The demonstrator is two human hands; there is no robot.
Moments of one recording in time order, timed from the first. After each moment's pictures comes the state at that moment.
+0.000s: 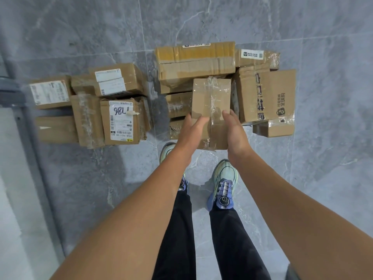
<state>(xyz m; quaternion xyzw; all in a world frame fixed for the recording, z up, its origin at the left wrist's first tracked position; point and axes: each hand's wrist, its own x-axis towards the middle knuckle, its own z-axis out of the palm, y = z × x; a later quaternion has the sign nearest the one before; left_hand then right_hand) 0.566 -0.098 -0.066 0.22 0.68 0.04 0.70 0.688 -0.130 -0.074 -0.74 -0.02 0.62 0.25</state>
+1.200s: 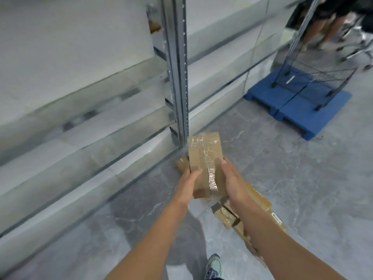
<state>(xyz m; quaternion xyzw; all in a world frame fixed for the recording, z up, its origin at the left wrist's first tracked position) 0.427 -0.319 0.510 0.09 0.70 0.53 0.48 0.528 -0.211 0.485 -0.49 -0.53 0.68 0.13</state>
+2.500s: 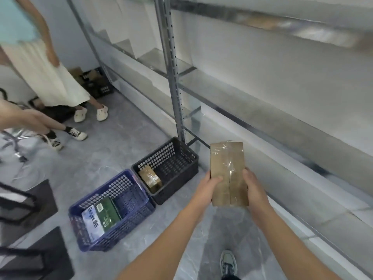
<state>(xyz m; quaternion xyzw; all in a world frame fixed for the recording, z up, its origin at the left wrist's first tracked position) 0.227 -1.024 0.540 -0.33 0.61 0.72 0.01 0.129 -0.898 0.522 0.03 -0.71 0.63 -0.32</state>
